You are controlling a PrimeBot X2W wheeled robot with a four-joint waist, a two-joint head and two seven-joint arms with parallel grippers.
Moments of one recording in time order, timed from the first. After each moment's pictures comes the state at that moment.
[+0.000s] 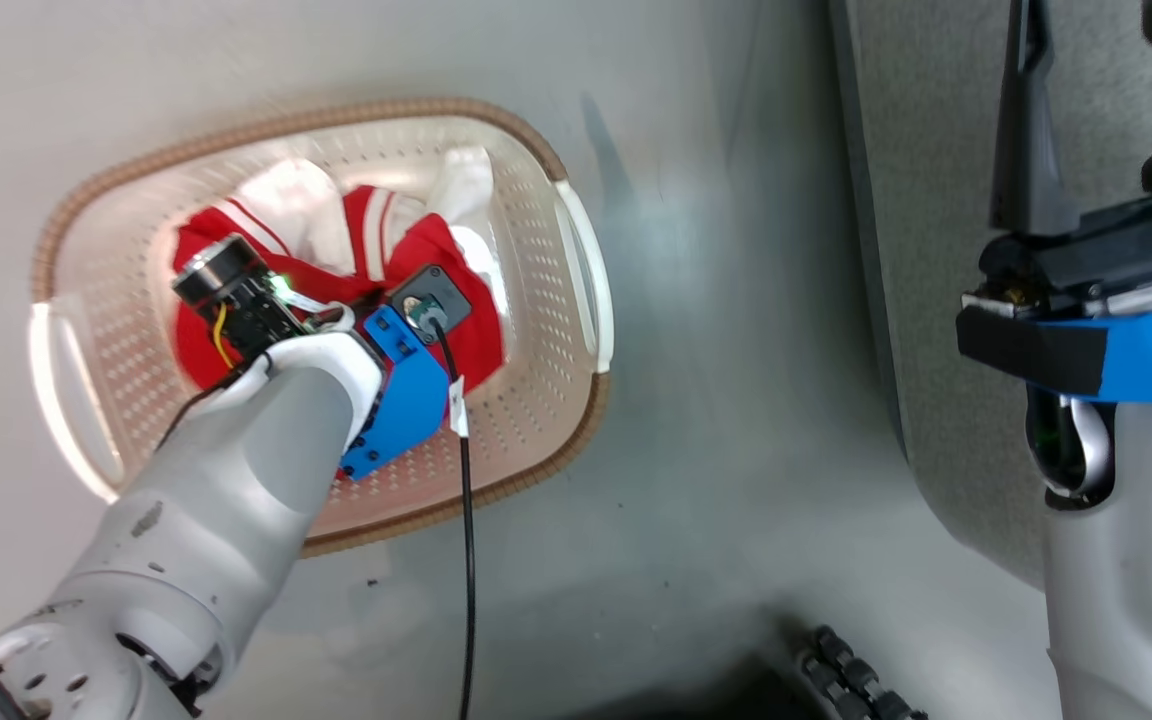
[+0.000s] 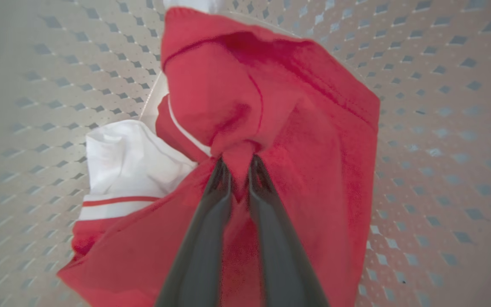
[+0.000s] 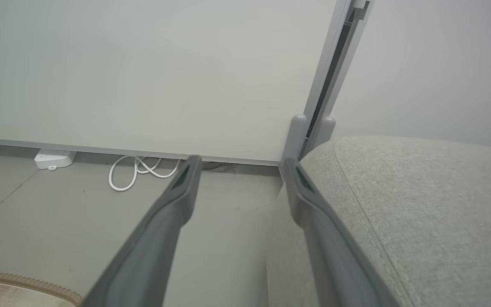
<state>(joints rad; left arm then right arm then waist) -1.06 0.12 -1.24 1.29 -0.36 -0.12 0.04 -0.57 -0.05 -0.02 -0.03 0.05 0.13 -0.26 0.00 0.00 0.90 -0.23</state>
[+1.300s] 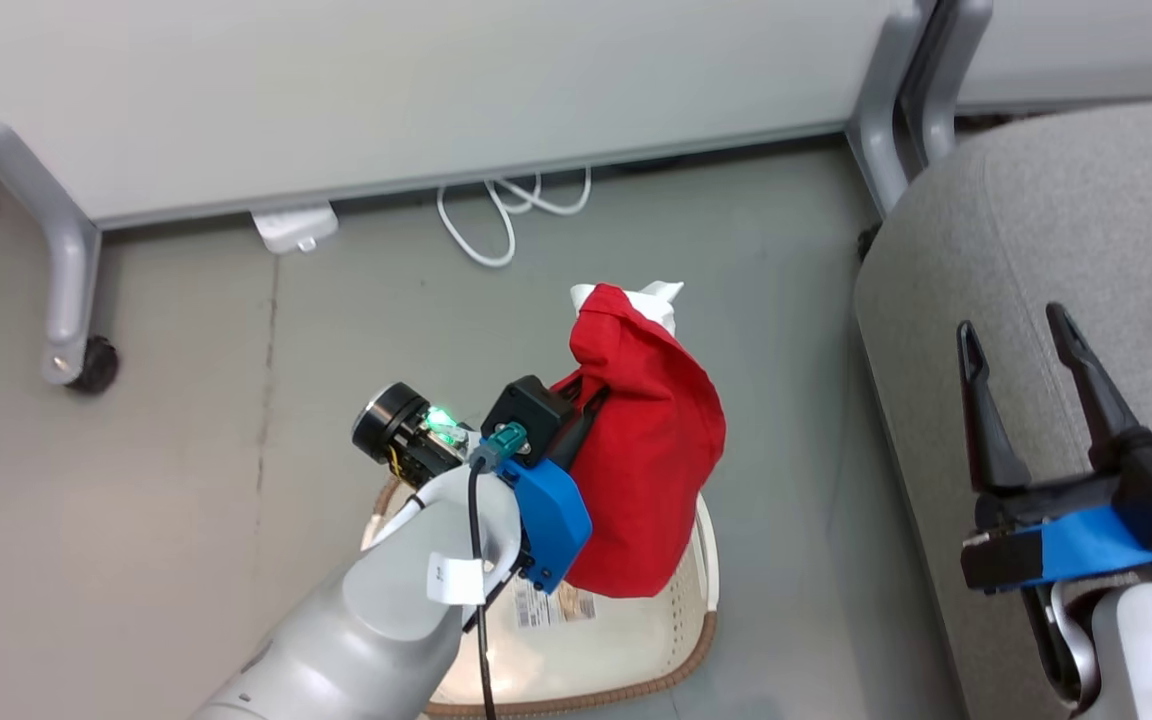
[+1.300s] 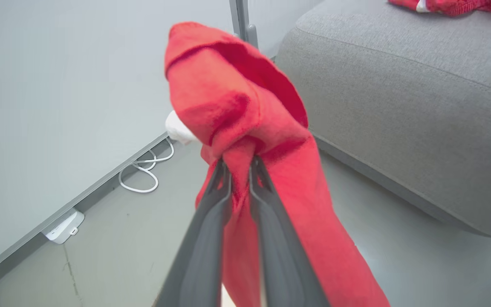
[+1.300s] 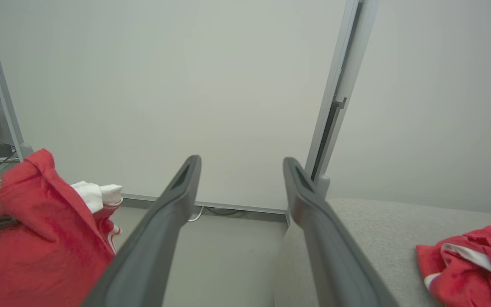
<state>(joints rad) -0.79 0.05 -1.08 0.98 -0.59 -0.08 -0.26 -0.23 -0.13 -0.05 0.14 0.02 0.13 -0.26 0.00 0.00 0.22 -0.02</state>
